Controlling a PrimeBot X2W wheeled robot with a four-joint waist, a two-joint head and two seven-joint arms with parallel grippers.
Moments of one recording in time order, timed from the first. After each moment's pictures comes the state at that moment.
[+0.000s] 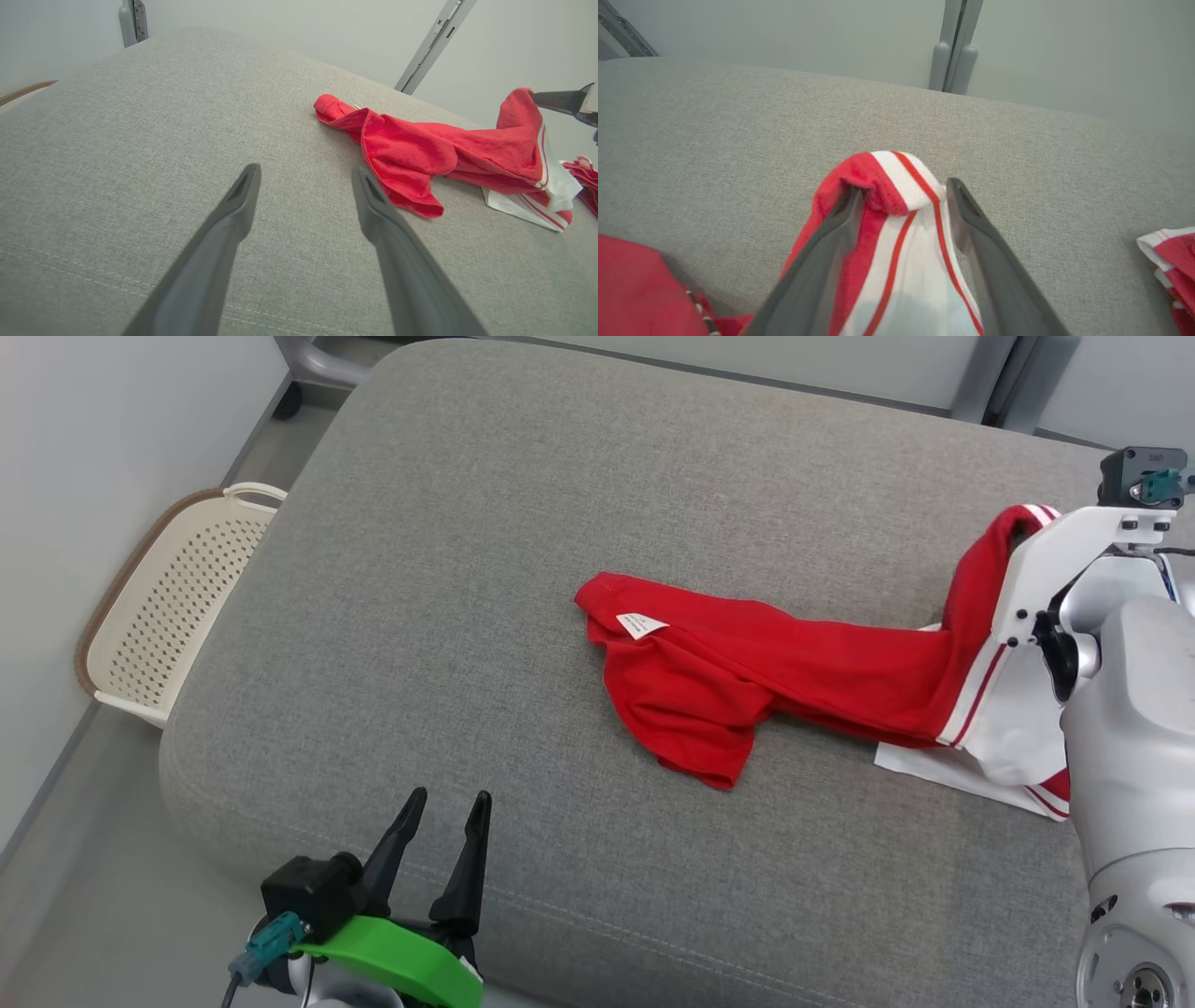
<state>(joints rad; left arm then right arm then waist) -0.11 0.25 -0.51 0.21 -0.68 0.00 -0.25 -0.87 -0.12 -0.38 0.89 -0.23 0.13 0.24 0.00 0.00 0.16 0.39</state>
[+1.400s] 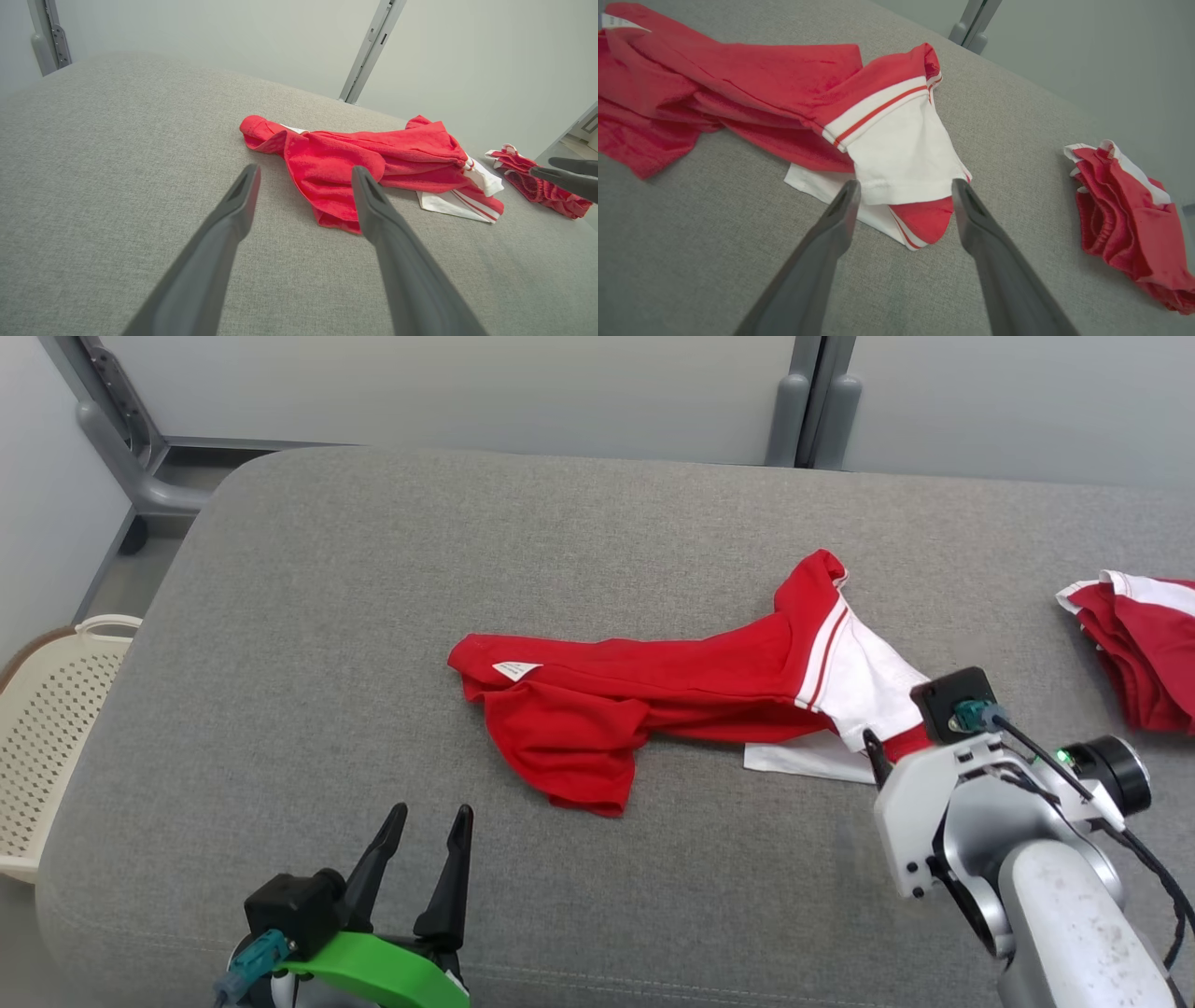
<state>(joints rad) -0.07 0.27 -0.50 0.17 -0.68 0.04 -0.24 -0.25 -0.15 0.12 0.10 -0.08 0.13 0.52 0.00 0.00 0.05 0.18</state>
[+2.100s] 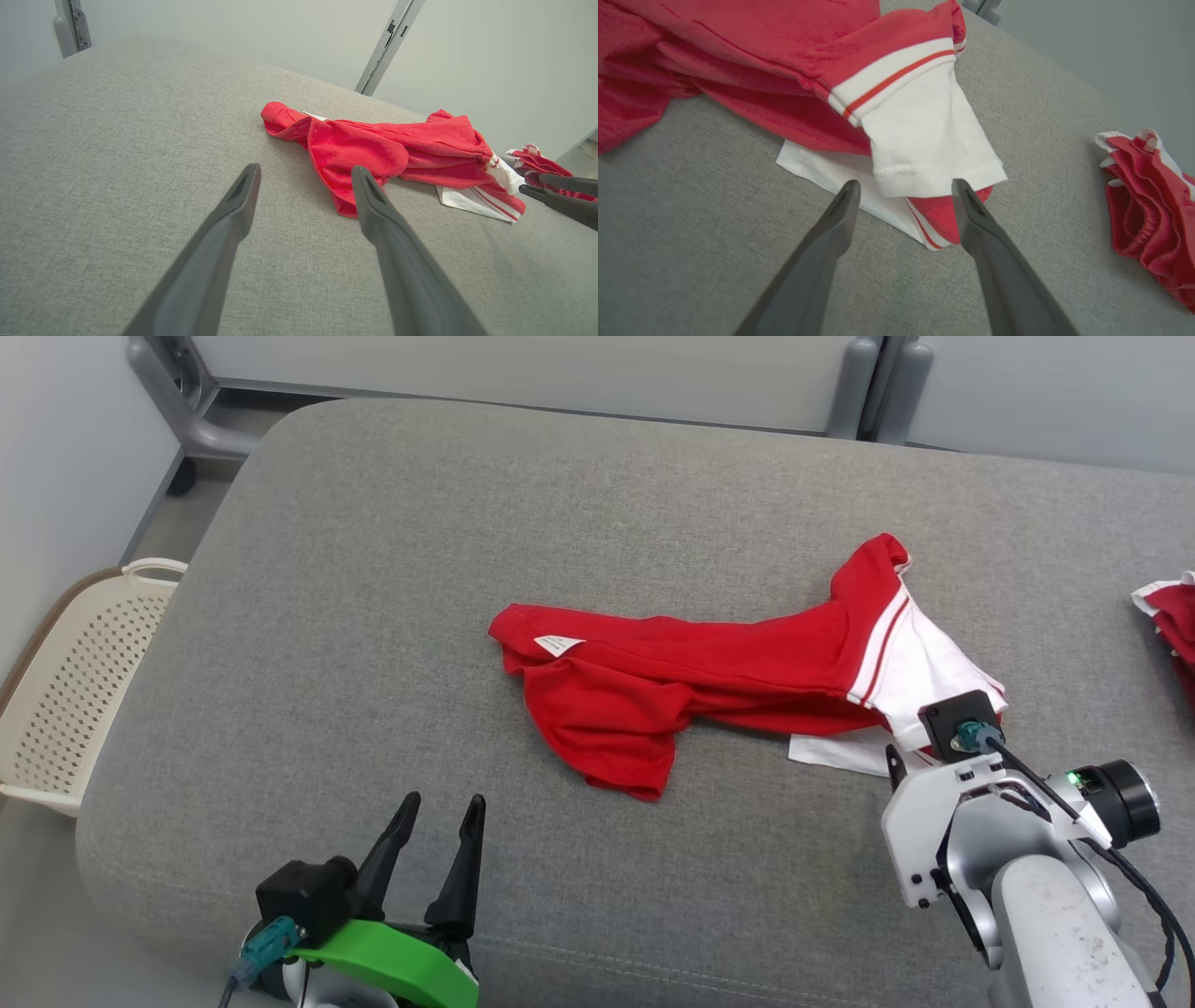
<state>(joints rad) -0.10 0.26 -0.52 0.20 -0.69 0.03 -0.24 -0.19 -0.08 0.04 0.11 -0.21 0.13 0.48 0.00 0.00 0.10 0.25</state>
